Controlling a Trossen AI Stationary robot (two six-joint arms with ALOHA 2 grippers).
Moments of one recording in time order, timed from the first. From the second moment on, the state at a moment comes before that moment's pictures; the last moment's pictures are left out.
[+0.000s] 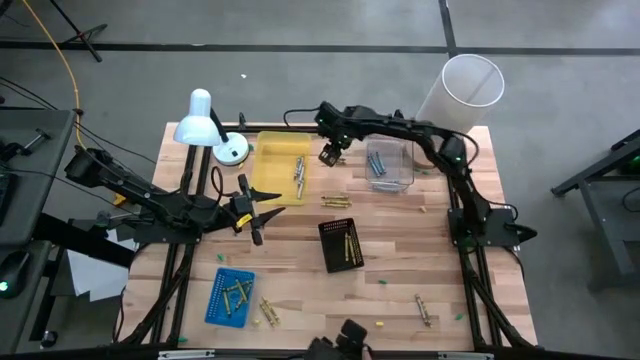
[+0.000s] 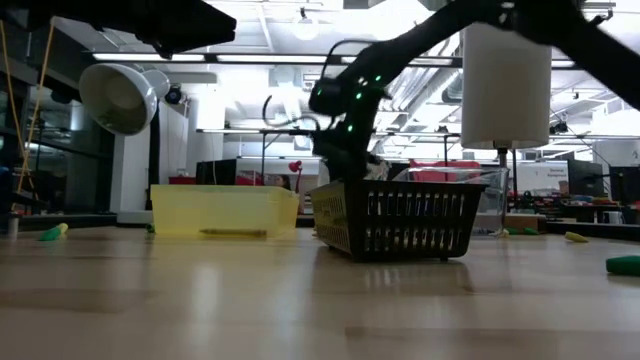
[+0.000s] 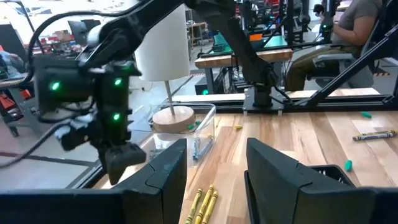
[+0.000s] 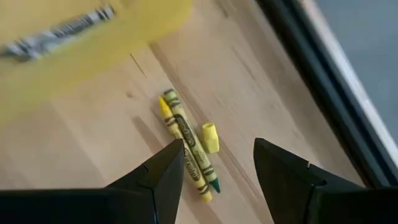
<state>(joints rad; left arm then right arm) -0.34 0.97 0.41 0.52 -0.67 0.11 -0.50 2.20 1.84 -0.84 0.07 0.02</state>
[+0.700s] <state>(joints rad) -0.34 0.97 0.41 0.49 -0.67 0.08 -0.50 2.31 1.92 -0.92 0.08 -0.02</state>
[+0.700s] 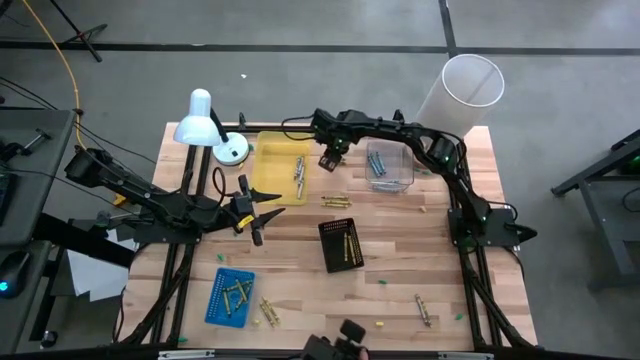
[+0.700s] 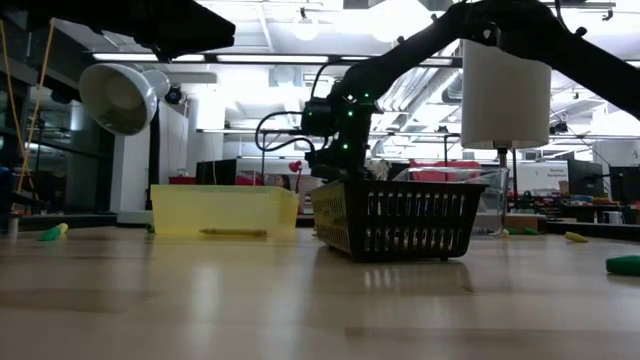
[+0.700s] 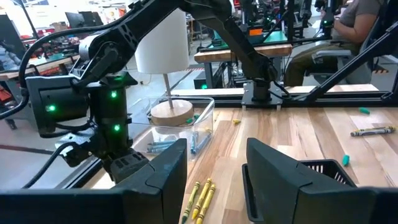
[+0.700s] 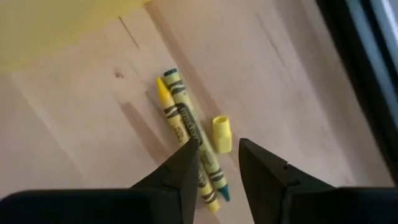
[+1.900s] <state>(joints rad) -0.35 0.97 0.41 0.50 -0.66 0.03 -0.43 2.31 1.82 -1.06 0.03 0.02</state>
